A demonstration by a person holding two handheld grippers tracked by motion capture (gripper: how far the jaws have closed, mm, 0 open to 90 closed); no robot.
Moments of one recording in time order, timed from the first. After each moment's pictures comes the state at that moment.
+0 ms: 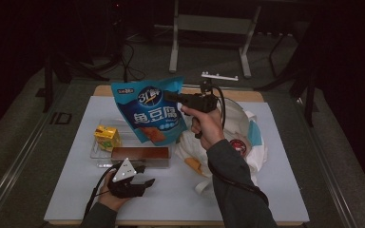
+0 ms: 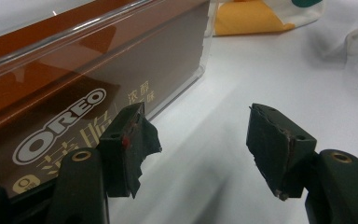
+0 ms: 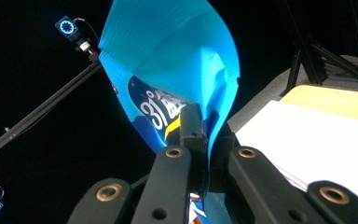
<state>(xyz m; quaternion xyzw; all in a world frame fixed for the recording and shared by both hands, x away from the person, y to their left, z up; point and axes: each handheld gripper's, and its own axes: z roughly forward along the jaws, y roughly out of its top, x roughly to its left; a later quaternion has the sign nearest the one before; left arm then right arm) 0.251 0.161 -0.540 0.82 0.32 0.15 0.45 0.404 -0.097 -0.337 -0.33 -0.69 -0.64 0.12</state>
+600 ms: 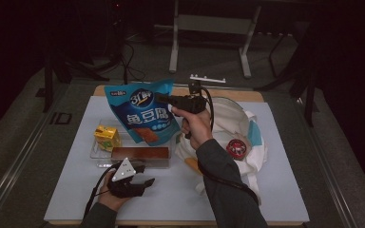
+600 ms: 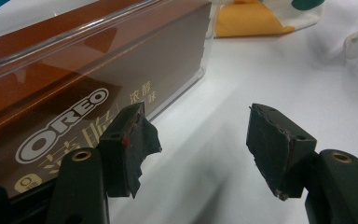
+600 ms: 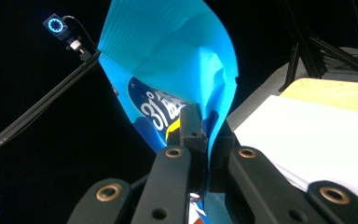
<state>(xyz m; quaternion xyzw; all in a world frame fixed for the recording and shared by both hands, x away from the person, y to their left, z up) 0.251 0.162 -0.540 0.81 0.32 0.14 0.46 0.414 -0.073 -0.355 -0.34 -0.68 -0.63 0.12</state>
